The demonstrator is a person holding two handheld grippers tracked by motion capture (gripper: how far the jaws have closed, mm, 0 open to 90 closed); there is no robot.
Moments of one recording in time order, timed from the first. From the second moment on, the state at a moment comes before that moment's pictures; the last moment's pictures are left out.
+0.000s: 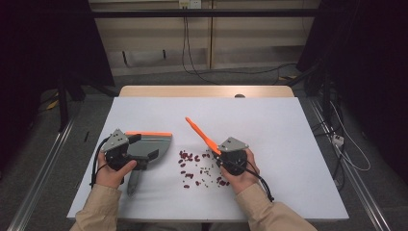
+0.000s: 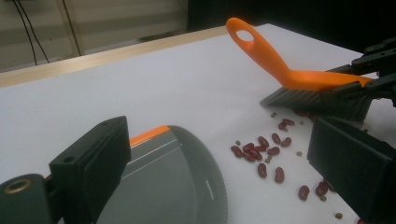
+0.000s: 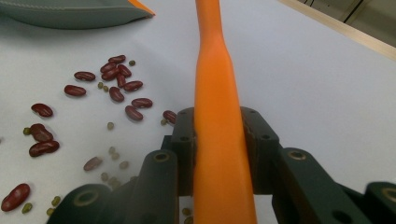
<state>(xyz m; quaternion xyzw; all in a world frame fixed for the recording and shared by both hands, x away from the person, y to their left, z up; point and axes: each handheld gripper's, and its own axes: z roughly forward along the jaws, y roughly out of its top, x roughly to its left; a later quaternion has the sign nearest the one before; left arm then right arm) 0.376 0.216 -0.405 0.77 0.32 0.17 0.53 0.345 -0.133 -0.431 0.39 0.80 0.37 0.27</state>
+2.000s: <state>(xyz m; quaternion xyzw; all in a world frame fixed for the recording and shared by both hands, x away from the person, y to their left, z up) 0.375 0.221 -0.406 0.76 0.33 0.16 0.53 0.337 -0.121 -0.428 0.35 0.82 0.39 0.24</state>
